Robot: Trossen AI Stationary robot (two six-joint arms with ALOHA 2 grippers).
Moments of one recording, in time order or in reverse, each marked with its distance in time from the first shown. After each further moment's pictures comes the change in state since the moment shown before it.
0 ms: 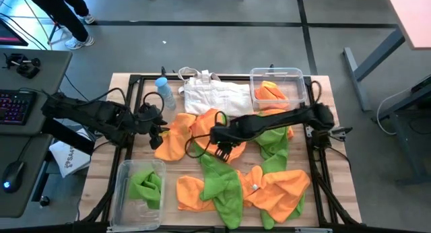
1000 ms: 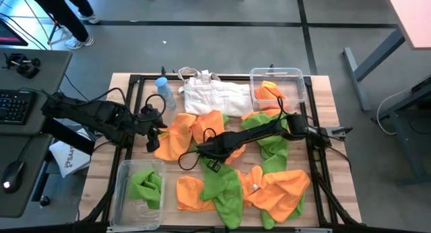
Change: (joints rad) left arm 0.000 -0.004 0.000 -0.001 0.083 0.130; right arm 0.026 0.320 0.087 0.030 -0.067 0.113
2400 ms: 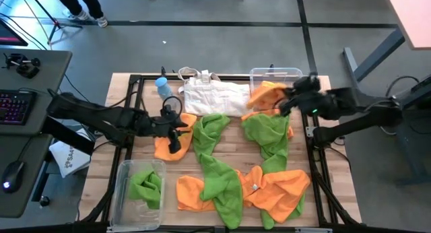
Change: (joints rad) left arm 0.029 0.212 0.001 0.376 -0.102 0.103; right arm -0.095 -1.318 -0.544 -0.116 0.765 -0.103
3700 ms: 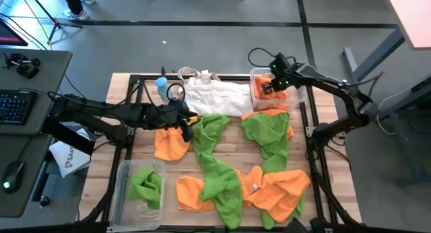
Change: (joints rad) left arm 0.135 0.071 0.000 0.223 -0.001 -0.055; right arm -0.901 0.472 -0.213 0.319 -0.678 -0.295
